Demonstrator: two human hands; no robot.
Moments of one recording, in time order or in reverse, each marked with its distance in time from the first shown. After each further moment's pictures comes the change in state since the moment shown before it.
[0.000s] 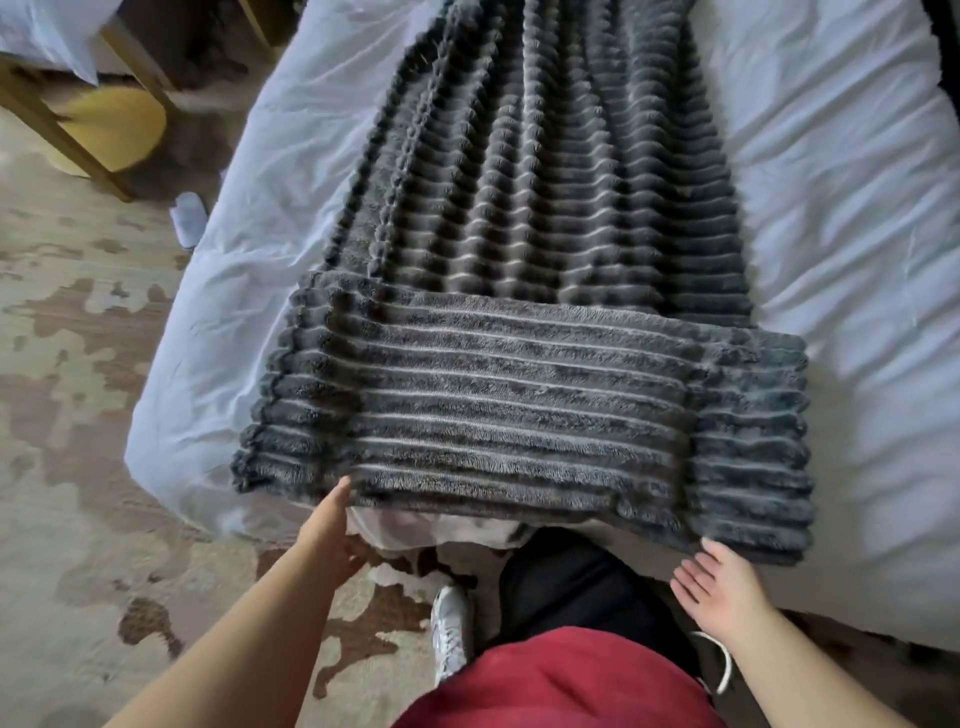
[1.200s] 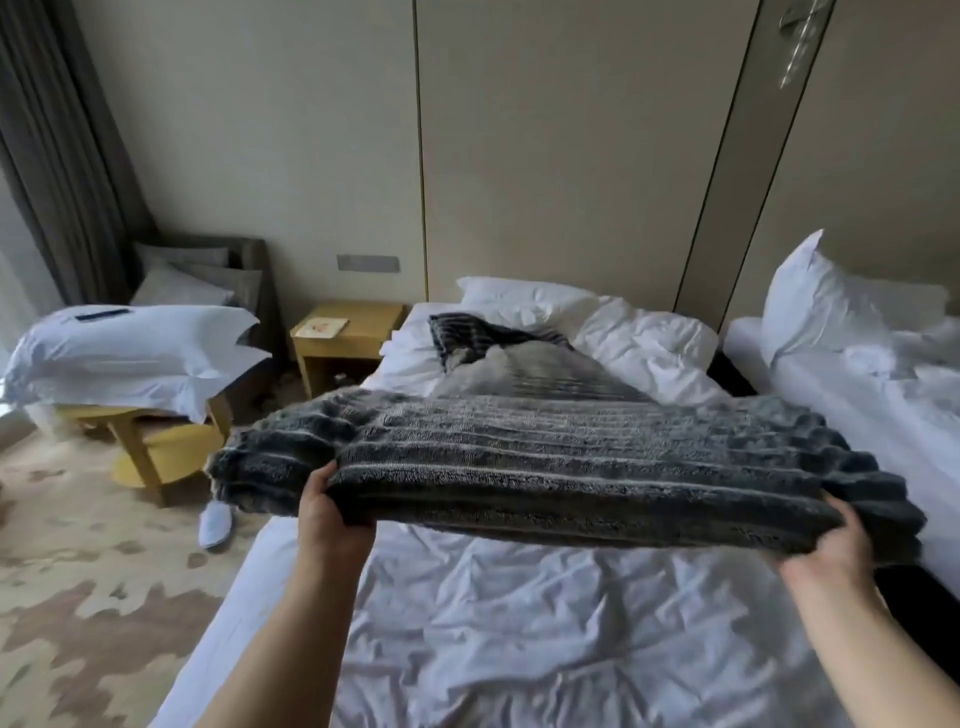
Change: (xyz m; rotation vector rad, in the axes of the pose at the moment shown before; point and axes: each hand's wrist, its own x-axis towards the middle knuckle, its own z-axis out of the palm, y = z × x) left_hand -0.275 0.146 -0.063 -0.755 -1.007 0.649; right_hand -0.320 -0.126 -0.009 0.723 -0.659 -0.722
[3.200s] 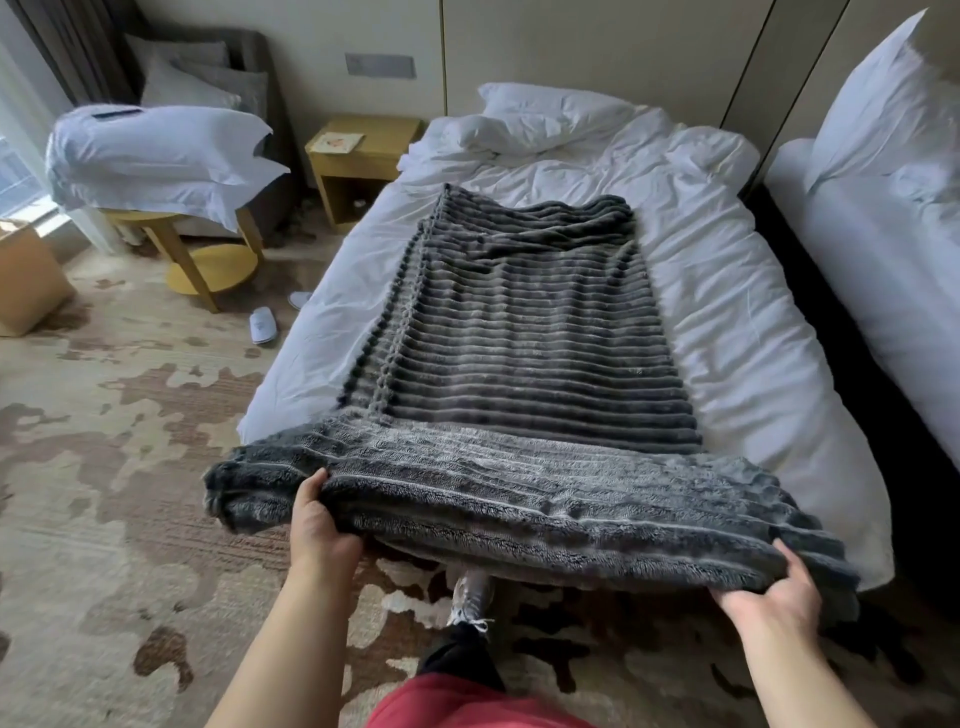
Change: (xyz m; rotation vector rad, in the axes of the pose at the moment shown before) left_hand -0.274 -0.082 -0.208 0.118 0.534 -0.070; right_hand -0.188 0.076 -0.287 -0.029 0.426 0.166
